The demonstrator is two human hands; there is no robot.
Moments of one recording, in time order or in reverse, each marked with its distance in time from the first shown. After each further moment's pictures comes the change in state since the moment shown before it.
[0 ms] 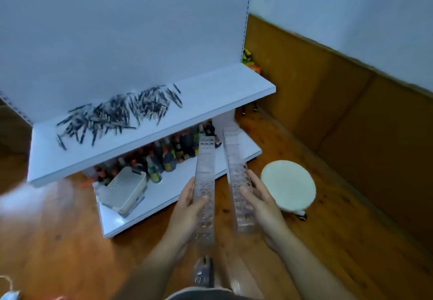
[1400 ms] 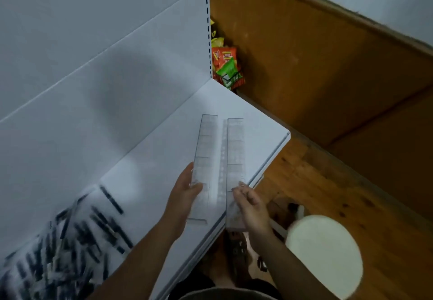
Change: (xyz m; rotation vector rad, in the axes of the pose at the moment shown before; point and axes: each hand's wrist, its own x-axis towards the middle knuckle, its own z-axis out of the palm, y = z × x) left_hand 0.662 0.170 0.106 0.282 -0.243 -0.194; right_hand 0.592 -0.122 -0.005 0.158 0.501 0.286
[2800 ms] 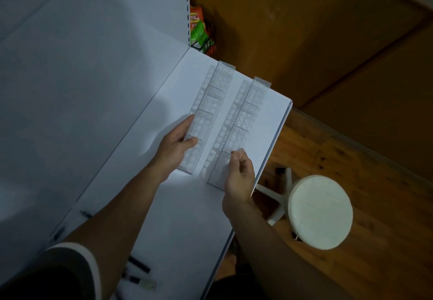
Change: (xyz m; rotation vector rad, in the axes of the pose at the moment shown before) left_hand 0.157 0.011 -0.059 0.182 -0.347 0.072; right_hand 0.047 0.000 0.123 0.290 0.496 -0.051
